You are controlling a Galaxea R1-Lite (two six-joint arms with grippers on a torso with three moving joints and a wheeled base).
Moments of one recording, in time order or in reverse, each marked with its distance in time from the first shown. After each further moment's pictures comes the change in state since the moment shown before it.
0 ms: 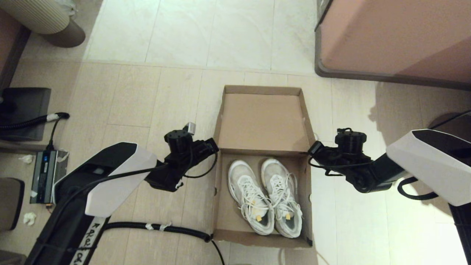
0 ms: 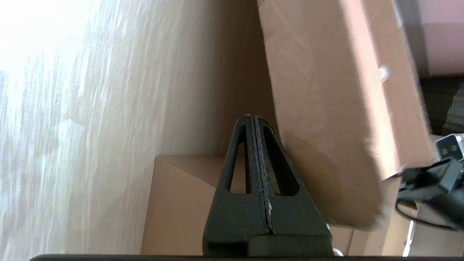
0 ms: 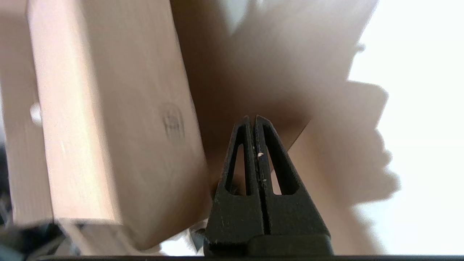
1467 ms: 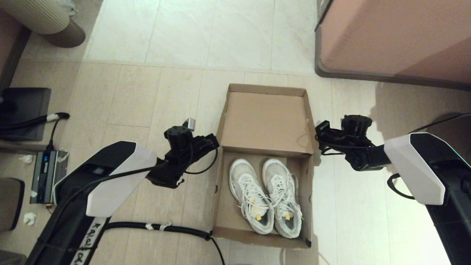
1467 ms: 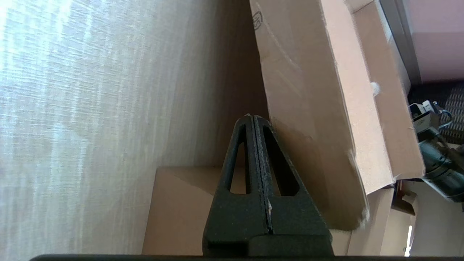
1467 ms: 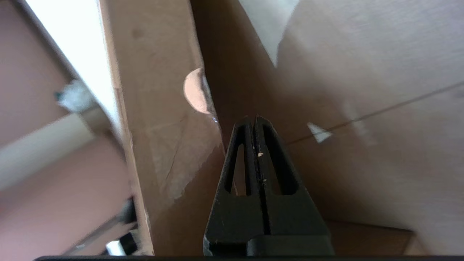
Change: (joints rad) left arm -0.001 0.002 -0.047 0.003 0.002 -0.003; right arm -0.088 0.219 -0.554 0.142 0.254 0.380
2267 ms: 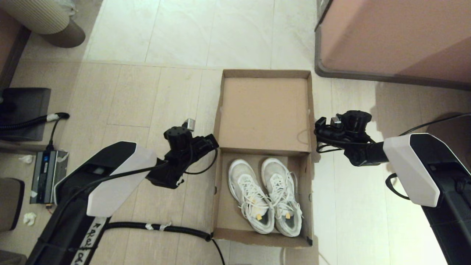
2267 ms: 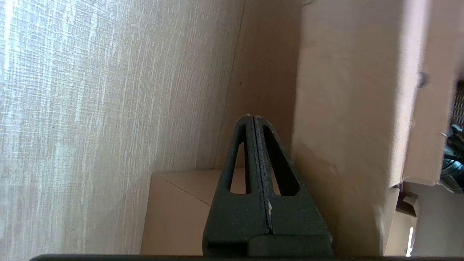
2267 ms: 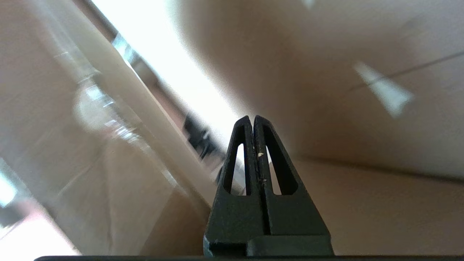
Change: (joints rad) left arm -0.001 0.004 0.000 -0.004 0.000 -0.003; right arm 0.001 0.029 -0.118 0.055 0.267 0.196
